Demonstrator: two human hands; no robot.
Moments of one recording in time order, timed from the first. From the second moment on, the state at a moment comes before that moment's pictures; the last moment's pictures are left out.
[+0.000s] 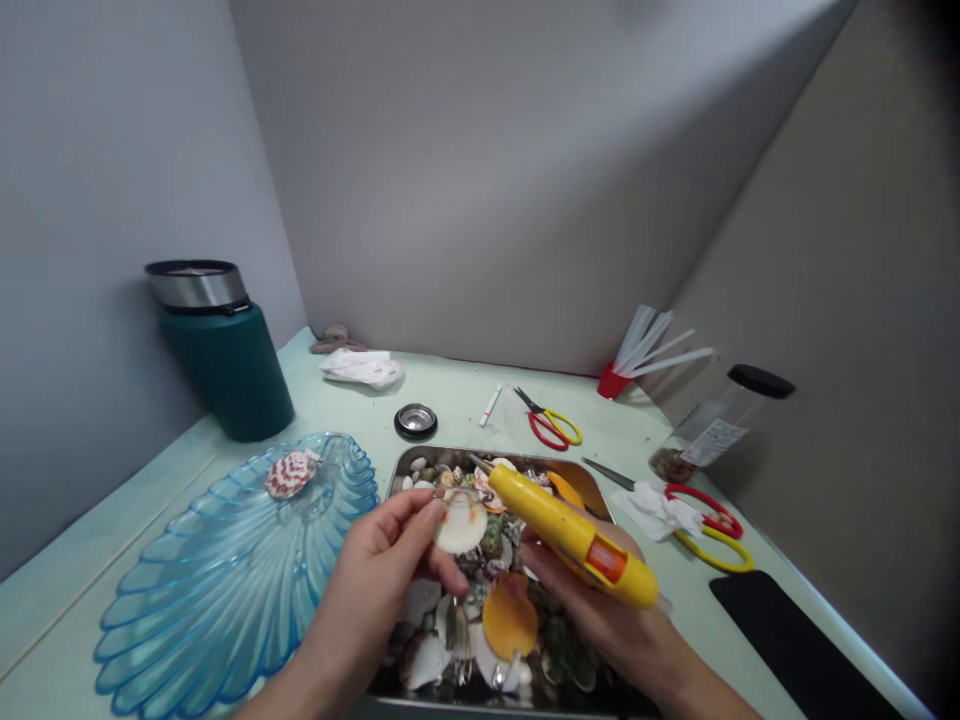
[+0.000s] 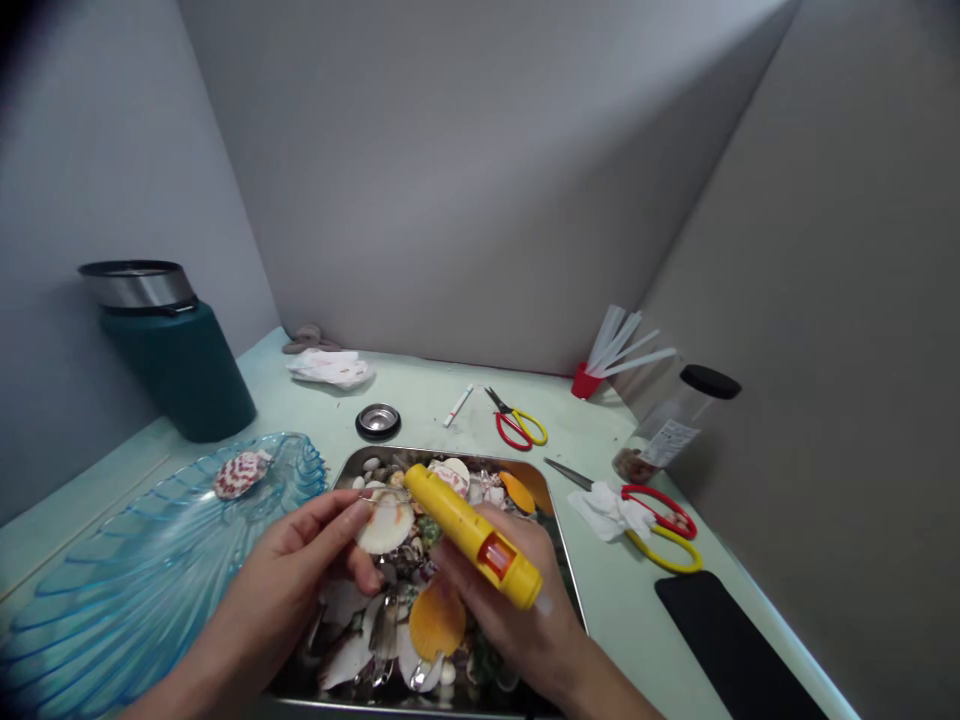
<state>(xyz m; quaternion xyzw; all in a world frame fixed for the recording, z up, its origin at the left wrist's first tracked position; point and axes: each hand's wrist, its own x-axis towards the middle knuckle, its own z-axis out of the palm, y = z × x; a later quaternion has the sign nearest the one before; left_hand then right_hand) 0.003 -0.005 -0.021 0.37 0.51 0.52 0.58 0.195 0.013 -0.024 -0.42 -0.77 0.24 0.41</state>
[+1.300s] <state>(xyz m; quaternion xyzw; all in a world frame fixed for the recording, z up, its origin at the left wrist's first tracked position) 0.003 -0.004 -0.025 0.35 0.50 0.55 0.57 0.196 0.016 -0.032 -0.33 -0.86 0.20 0.34</state>
